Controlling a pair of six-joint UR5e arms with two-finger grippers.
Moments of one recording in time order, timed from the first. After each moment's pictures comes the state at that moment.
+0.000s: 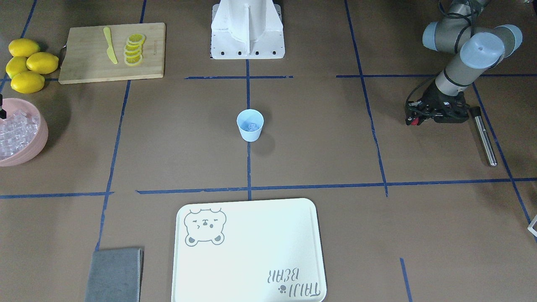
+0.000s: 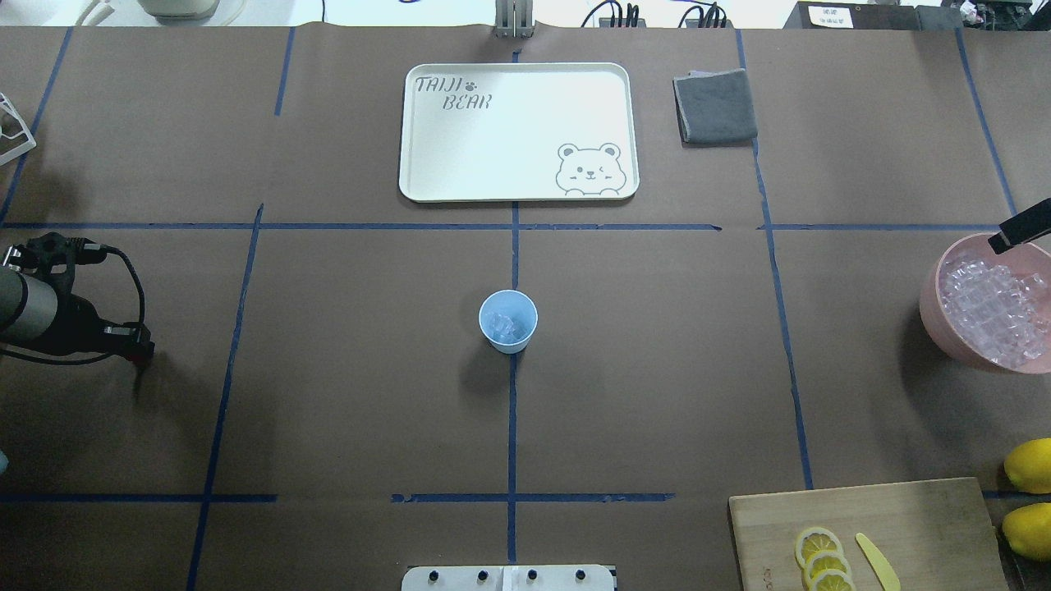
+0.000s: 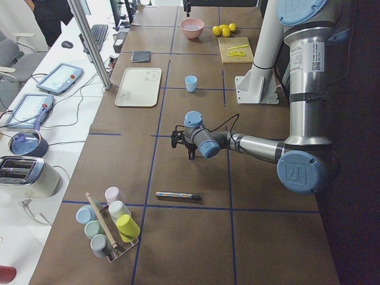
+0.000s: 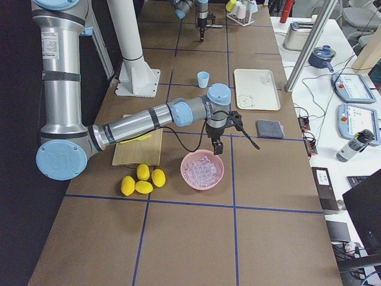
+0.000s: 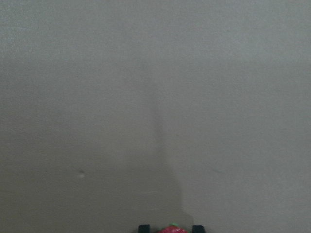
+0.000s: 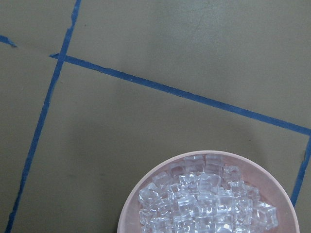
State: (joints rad) left arm -0.78 -1.49 -1.73 -2.23 -2.08 -1.02; right arm 1.26 -1.59 1.93 -1.59 2.30 0.16
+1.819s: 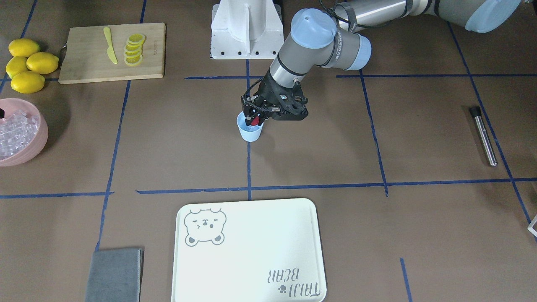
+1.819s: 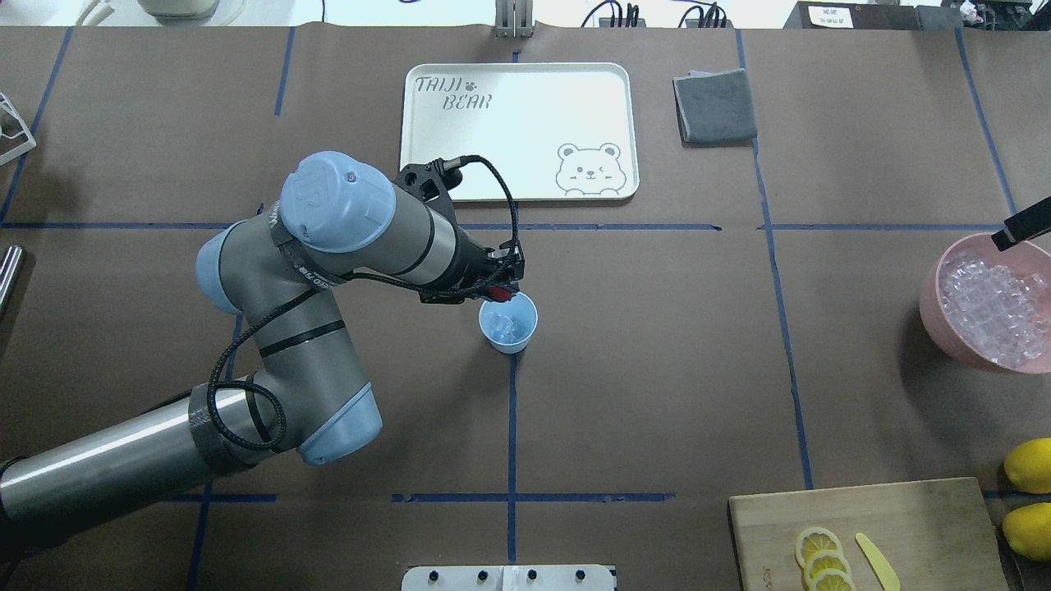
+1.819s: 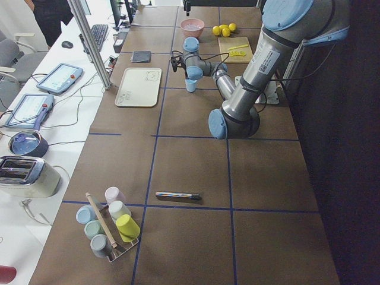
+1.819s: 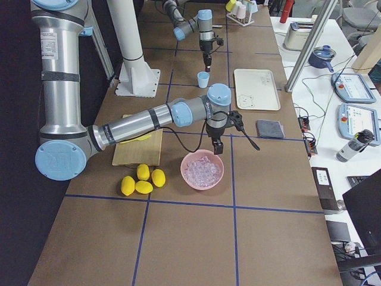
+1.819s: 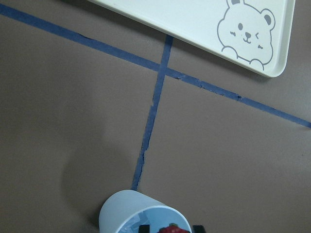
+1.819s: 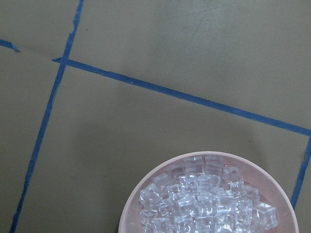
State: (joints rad) left arm -0.55 -2.26 -1.60 -2.04 -1.94 -1.59; right arm 1.27 -1.59 1.93 -1.59 2.31 0.16
